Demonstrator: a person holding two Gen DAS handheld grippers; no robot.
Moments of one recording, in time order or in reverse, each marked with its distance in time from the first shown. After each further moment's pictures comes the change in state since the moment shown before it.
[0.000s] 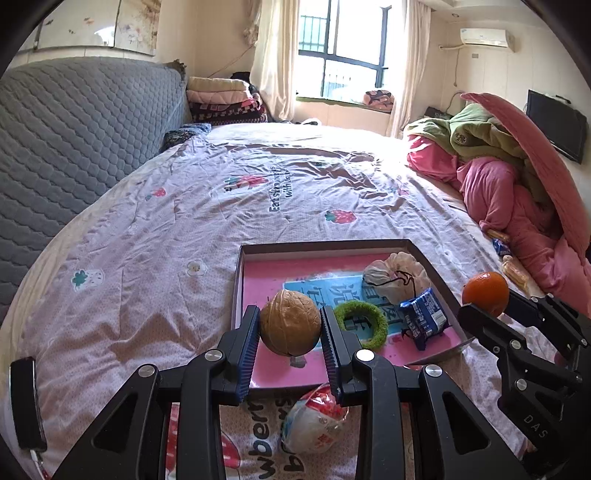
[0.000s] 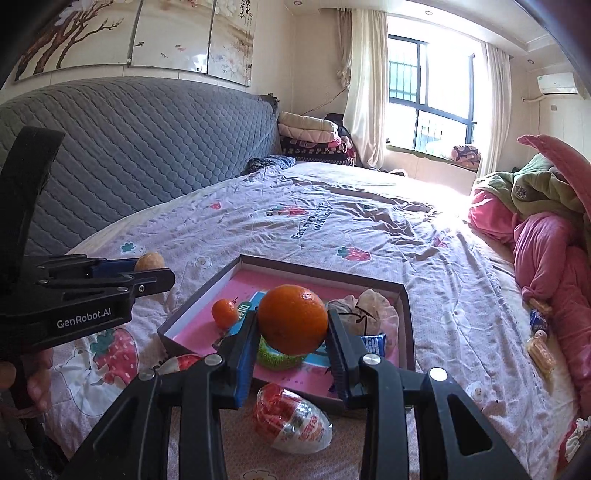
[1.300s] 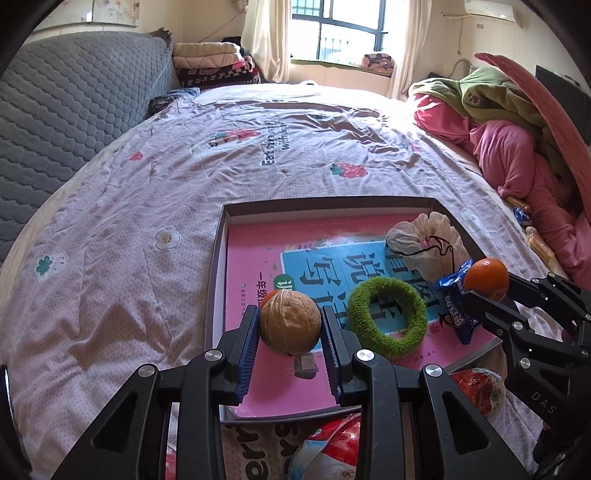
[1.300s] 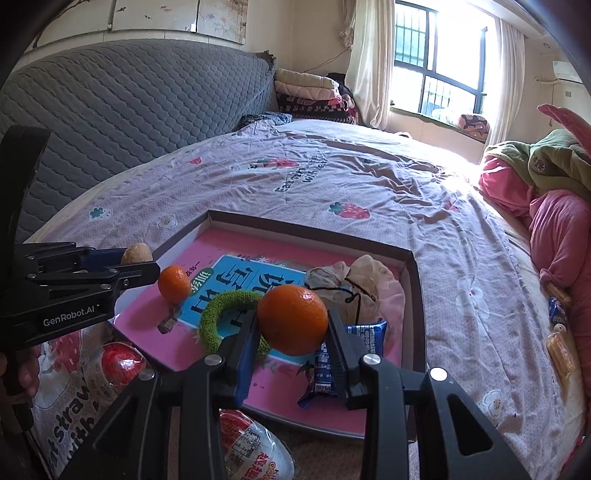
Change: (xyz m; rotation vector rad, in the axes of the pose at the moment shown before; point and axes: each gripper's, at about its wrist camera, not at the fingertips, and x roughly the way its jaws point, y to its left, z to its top) left arm 0.094 0.001 -0.013 0.017 0.157 -0.009; right arm 0.086 -0.031 -0.019 -0.007 0.180 0.011
